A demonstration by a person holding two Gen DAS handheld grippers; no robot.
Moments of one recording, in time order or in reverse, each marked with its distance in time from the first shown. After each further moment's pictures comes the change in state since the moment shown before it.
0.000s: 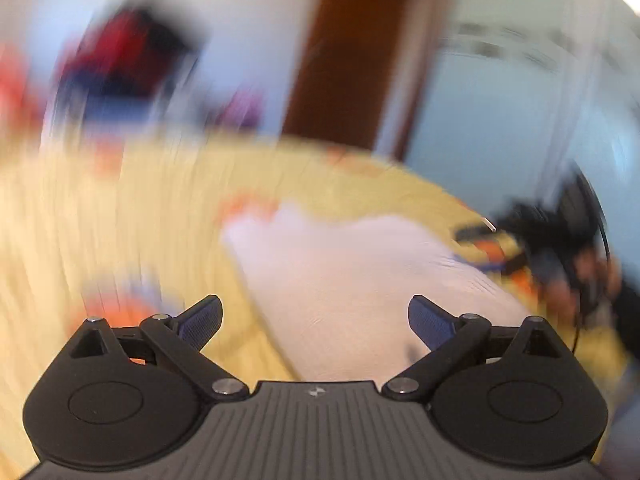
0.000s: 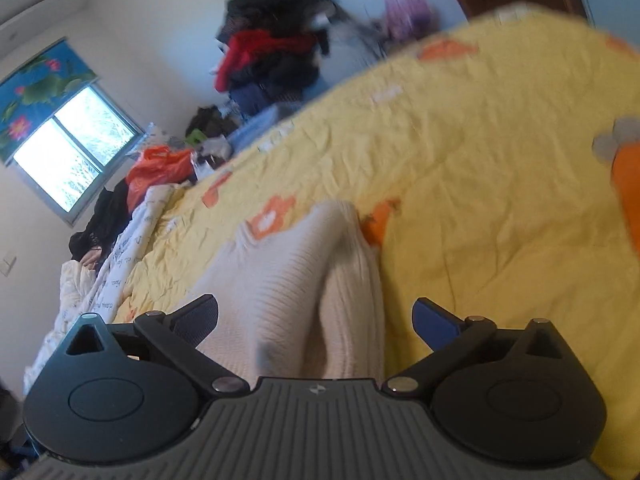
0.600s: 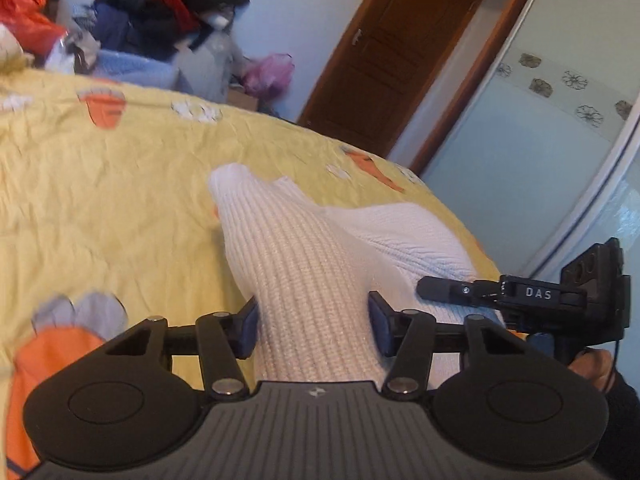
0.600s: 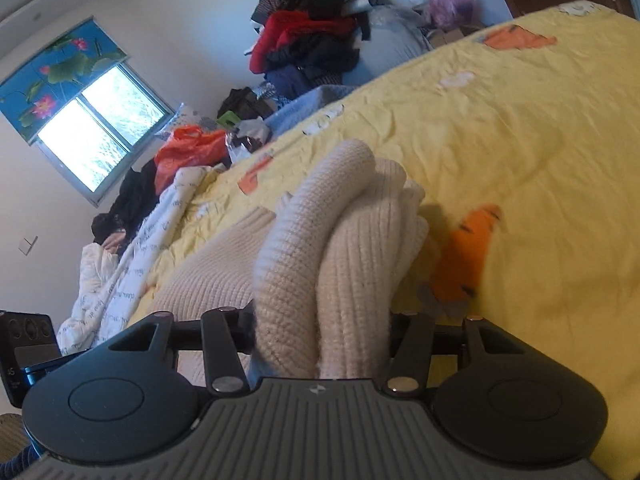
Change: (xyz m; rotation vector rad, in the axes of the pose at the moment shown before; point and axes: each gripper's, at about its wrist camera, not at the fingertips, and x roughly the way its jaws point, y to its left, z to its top) left arm 0.048 0.003 0.061 -0.065 -0.009 0.028; right arm 0.062 0.058 0.017 -0.089 0.003 0.091
